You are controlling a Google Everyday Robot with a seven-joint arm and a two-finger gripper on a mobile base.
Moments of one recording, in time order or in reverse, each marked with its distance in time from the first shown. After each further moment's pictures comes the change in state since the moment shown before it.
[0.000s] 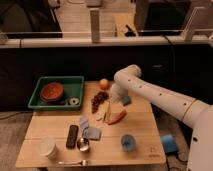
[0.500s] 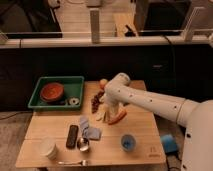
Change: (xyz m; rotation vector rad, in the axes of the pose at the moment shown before) arm -0.027 0.005 0.032 0.005 0.064 -0.232
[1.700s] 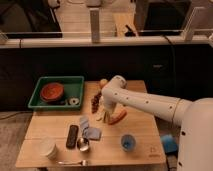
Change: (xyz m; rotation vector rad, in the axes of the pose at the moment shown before) arm -0.004 -0.007 0.015 0.007 0.000 -0.089
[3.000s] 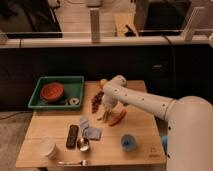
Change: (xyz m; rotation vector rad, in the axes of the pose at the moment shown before) arm 0.014 0.007 0.033 -0.062 -0.070 0.047
